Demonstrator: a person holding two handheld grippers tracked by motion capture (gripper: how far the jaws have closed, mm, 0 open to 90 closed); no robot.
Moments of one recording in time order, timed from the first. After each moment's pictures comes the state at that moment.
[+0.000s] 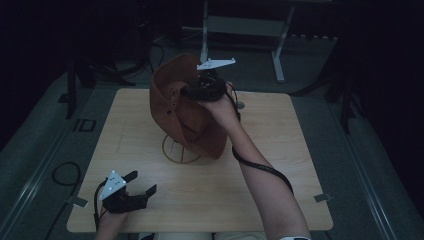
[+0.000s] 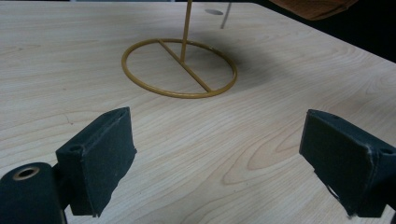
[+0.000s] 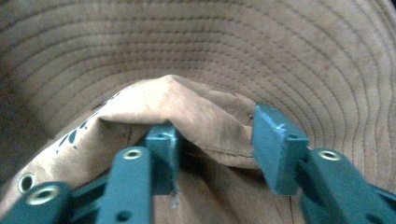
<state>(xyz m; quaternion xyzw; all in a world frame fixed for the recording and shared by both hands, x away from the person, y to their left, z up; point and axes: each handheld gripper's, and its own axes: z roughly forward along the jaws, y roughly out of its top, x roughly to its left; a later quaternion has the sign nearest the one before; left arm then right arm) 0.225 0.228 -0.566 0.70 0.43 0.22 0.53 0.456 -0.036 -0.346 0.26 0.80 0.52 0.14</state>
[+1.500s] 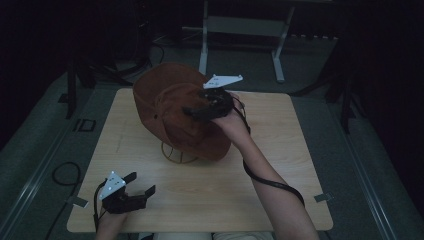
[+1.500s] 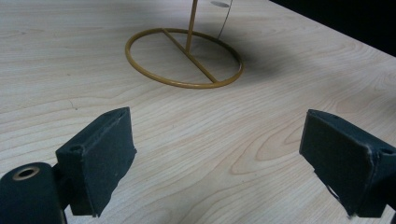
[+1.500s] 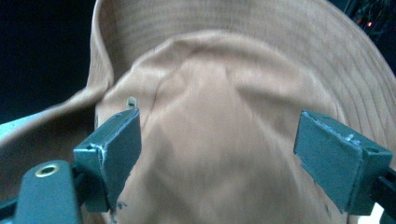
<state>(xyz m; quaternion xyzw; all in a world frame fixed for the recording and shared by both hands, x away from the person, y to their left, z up) 0.226 0.232 -0.574 0.70 0.45 0.22 0.52 0.425 -0.059 -0.368 0.21 0.82 0.52 0.14</state>
